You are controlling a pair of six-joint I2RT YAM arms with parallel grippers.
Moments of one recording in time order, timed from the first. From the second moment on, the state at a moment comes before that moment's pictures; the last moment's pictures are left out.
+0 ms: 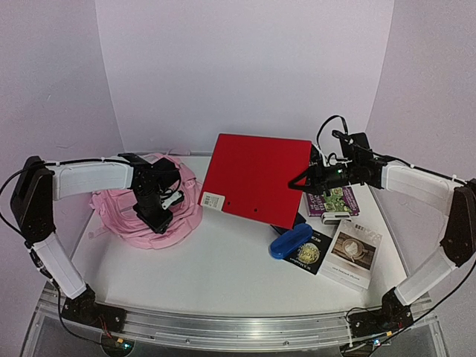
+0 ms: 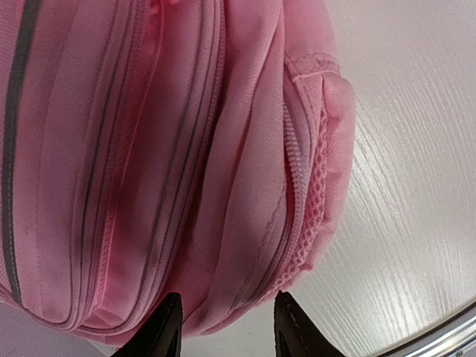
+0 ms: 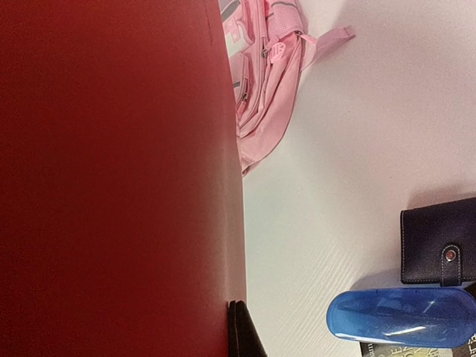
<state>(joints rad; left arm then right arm) -0.65 1.67 1.22 -0.98 -0.14 0.02 0.37 1.51 1.13 -0.32 -0.89 0.47</state>
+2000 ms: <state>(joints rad) -0.59 1.86 1.29 -0.97 -0.19 0.02 0.37 1.49 1.06 -0.25 -0.92 0.50</state>
